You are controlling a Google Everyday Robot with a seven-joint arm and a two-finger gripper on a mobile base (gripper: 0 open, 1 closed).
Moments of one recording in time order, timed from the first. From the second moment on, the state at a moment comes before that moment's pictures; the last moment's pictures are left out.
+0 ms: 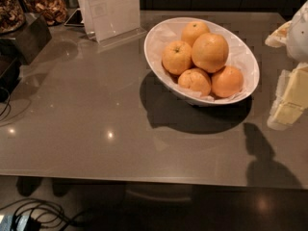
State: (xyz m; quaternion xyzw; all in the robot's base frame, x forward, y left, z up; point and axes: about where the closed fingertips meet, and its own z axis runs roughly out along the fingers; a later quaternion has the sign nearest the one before) arm 0.438 -0.217 0.976 -0.60 0.78 -0.03 0.16
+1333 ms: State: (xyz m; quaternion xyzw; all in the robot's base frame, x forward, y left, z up) arm 0.508 -0.170 0.991 -0.63 0.74 0.00 0.22
